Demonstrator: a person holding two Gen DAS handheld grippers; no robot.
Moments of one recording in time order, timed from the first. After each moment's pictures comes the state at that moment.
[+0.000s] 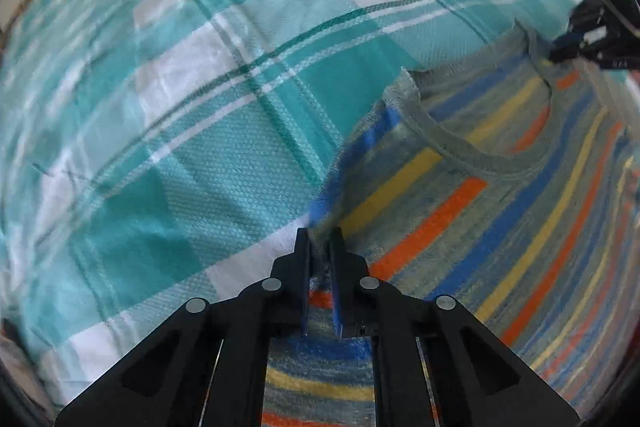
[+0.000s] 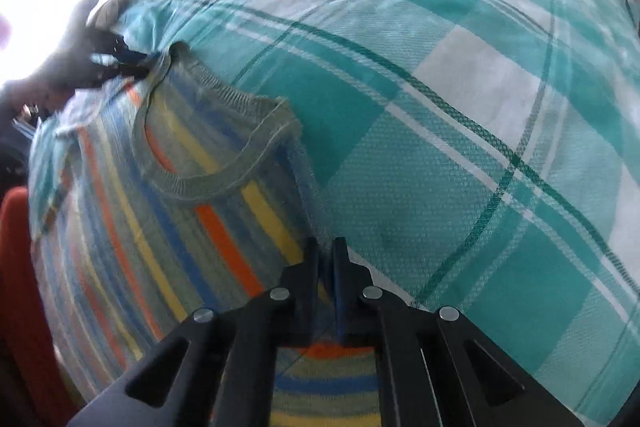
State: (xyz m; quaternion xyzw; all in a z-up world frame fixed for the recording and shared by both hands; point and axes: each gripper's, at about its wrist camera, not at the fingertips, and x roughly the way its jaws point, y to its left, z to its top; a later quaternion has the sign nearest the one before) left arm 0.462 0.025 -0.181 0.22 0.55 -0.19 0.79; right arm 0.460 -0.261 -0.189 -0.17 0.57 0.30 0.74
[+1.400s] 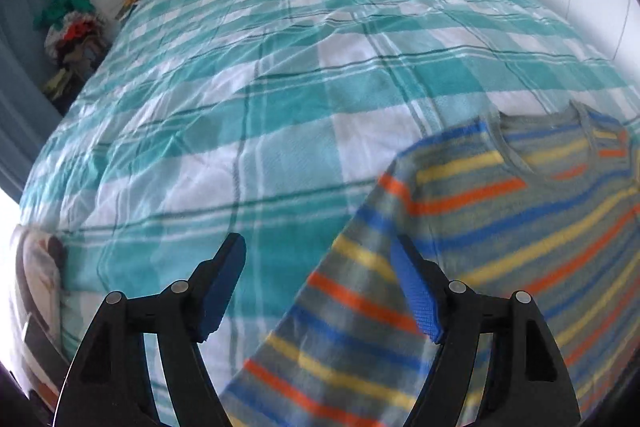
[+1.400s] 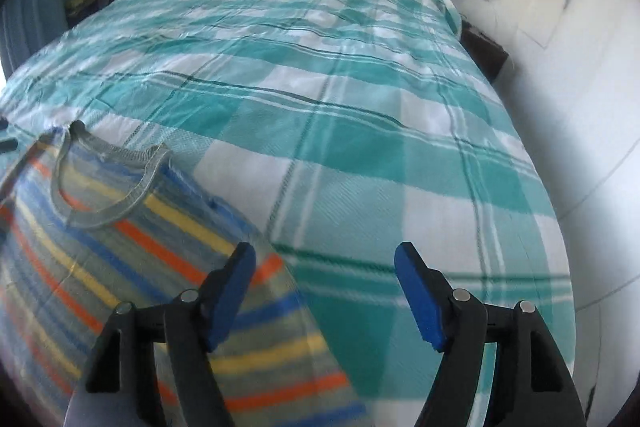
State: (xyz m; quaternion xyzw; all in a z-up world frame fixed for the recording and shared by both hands) left arm 0.488 0.106 -0.137 0.10 0.48 -0.01 0.87; right arm 0.475 -0.349 -0.133 -0.09 0.45 0.03 0.89
